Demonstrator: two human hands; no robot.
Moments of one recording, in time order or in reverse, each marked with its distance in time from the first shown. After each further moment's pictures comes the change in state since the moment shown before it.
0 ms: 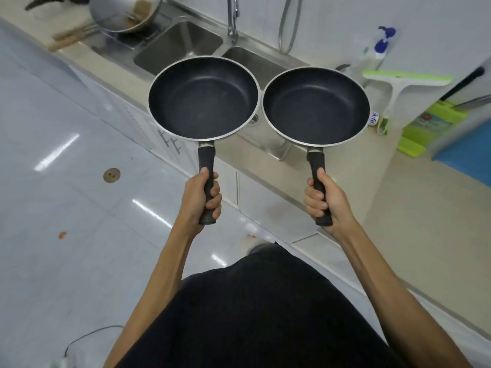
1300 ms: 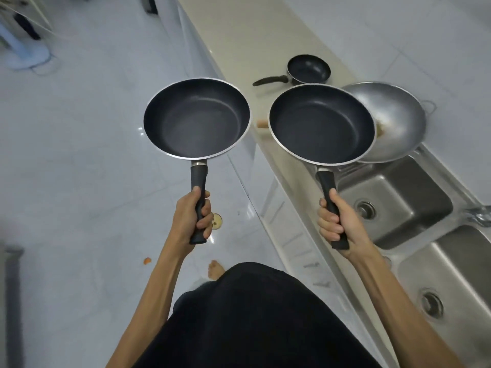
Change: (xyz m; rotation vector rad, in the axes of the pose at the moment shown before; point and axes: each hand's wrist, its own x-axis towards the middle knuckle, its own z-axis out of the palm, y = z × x) left_hand 0.291 0.393 -0.561 -0.275 0.459 0.157; right_hand 0.465 0.093 0.681 -0.325 -0.310 0.318
